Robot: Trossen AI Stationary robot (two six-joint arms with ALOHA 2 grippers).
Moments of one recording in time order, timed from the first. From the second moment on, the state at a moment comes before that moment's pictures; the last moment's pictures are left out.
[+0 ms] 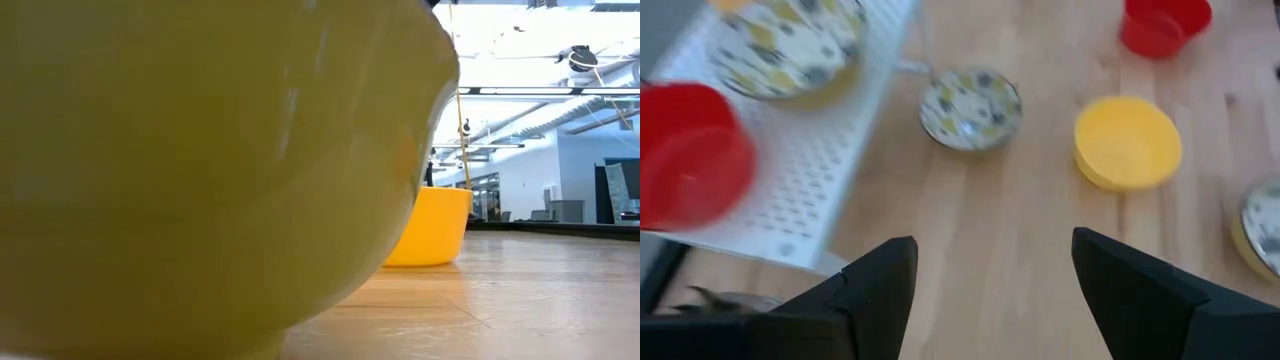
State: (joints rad) left arm -0.03 1.09 1.22 -0.93 -0.15 -0.17; right arm -0.25 1.55 1.41 -0.46 0.21 -0.04
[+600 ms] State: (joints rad) left arm -0.07 1.18 0.88 -0.35 -0.08 0.08; right arm 0.05 1.40 1.36 -0.66 0.26 0.12
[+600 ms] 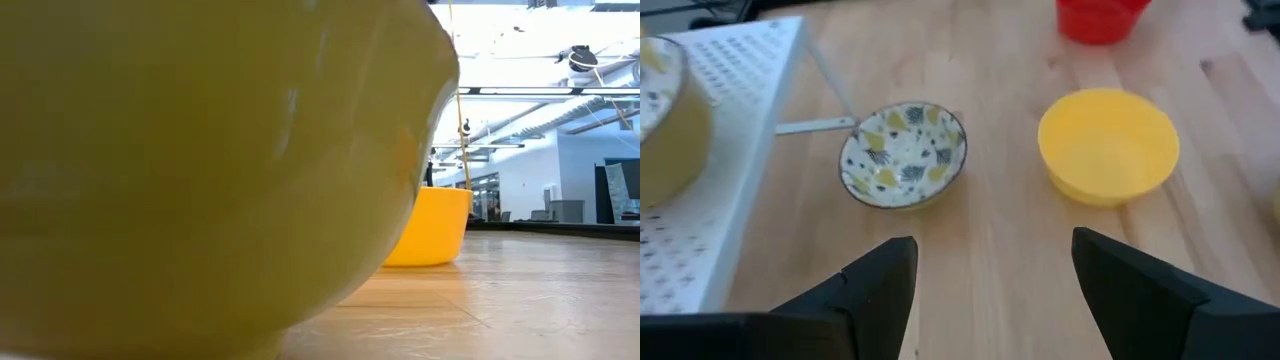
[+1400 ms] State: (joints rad) left arm -0.16 1.26 0.88 -0.28 -0.08 -0.04; right arm 0.06 1.49 0.84 -0.15 0.08 -0.04
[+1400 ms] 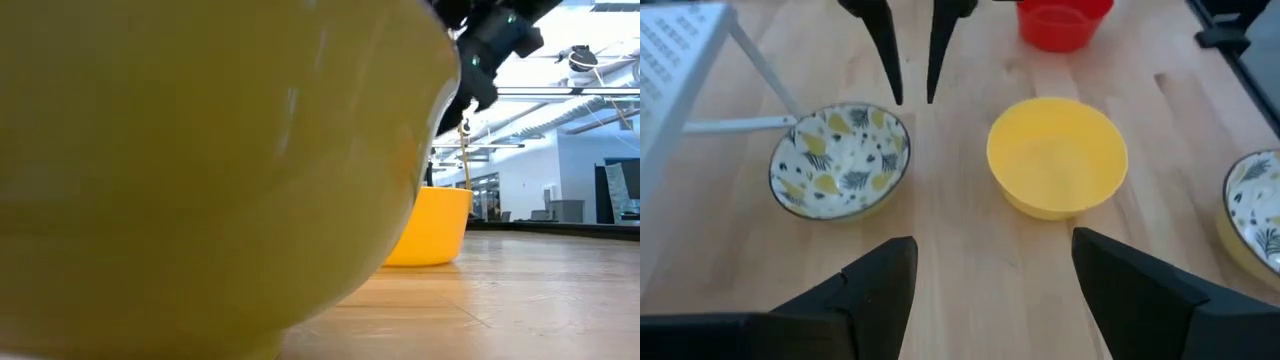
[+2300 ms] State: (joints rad) left arm -0.16 1.25 0.88 -0.38 -0.08 -0.25; right arm 0.03 1.69 0.84 -0.09 0.14 -0.02
